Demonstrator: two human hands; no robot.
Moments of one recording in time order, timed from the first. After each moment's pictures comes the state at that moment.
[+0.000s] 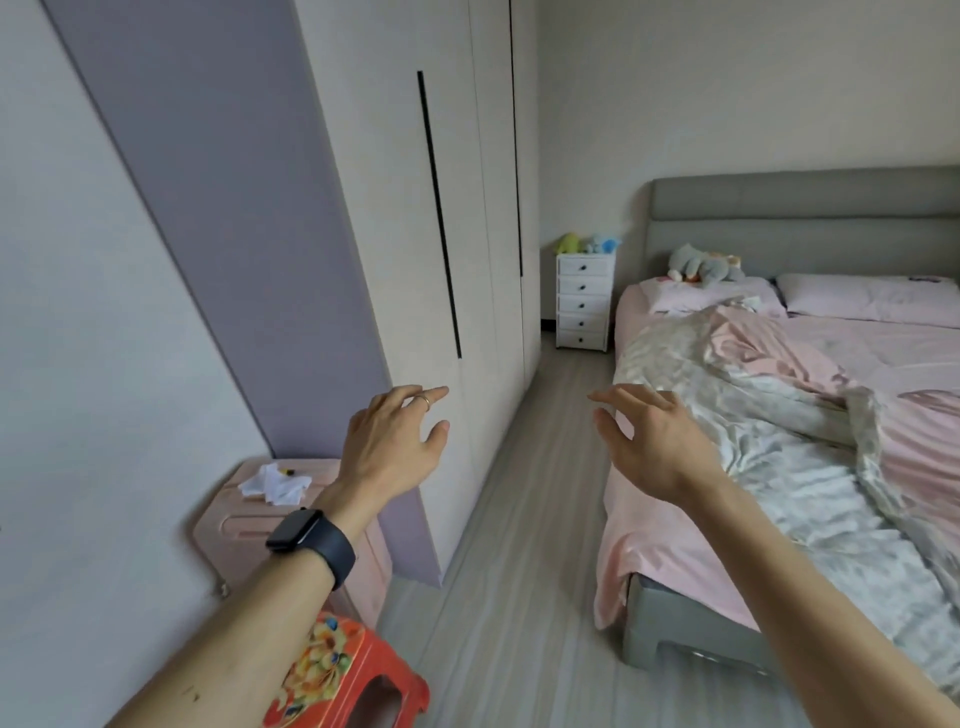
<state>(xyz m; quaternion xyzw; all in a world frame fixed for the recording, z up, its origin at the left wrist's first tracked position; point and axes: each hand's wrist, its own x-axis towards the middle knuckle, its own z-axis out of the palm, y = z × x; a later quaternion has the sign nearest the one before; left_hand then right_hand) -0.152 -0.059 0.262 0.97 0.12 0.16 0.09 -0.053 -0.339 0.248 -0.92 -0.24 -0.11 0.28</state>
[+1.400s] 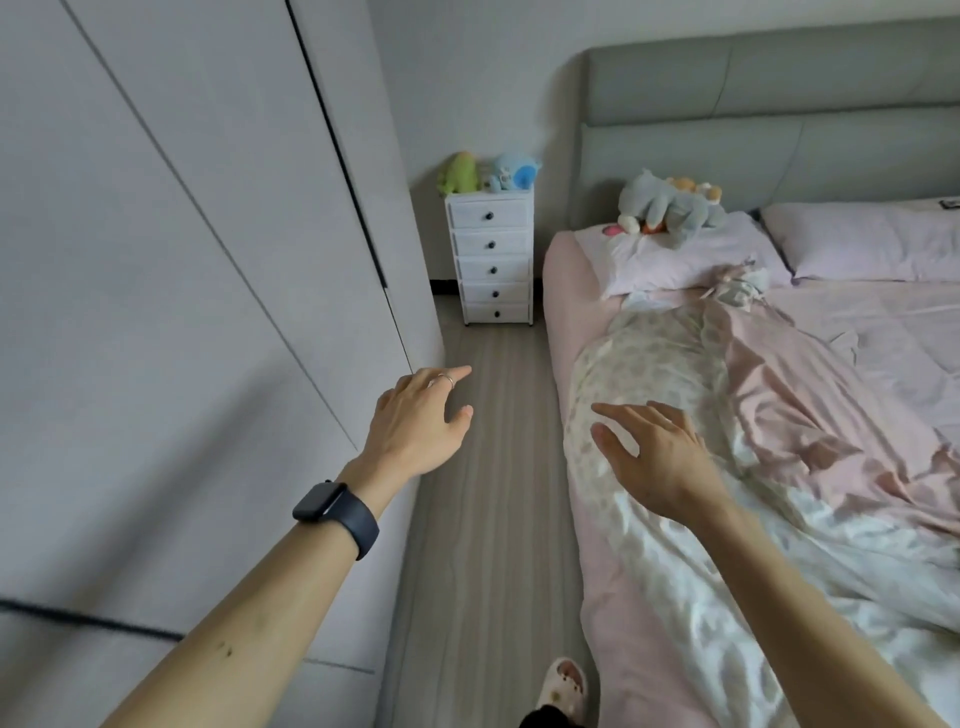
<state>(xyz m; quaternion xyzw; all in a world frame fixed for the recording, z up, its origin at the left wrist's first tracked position) 0.816 0.054 0.153 0.98 -0.01 0.01 0.17 0.816 -0.229 0.112 -0.96 -0.07 0.02 0.26</state>
